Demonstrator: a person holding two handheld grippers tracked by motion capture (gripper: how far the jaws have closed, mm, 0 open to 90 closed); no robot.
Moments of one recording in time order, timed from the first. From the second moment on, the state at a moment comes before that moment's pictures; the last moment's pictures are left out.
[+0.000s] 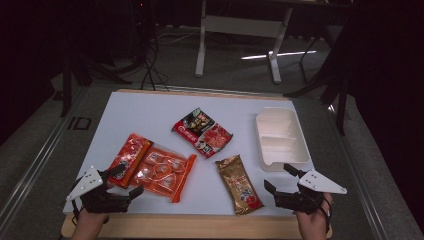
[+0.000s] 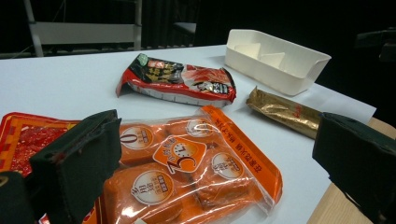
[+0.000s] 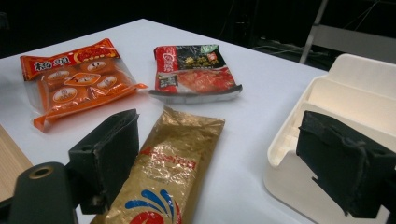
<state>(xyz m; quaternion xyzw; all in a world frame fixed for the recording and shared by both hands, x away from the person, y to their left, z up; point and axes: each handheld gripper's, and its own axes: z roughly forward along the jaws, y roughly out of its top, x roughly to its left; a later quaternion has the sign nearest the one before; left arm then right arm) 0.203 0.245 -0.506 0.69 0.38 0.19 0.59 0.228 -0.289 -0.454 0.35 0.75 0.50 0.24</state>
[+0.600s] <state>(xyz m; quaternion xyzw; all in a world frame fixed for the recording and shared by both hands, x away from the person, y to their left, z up) 0.204 0.241 -0.507 0.70 0.37 0.18 0.59 0.231 -0.272 -0.420 0.35 0.76 0.48 0.28</state>
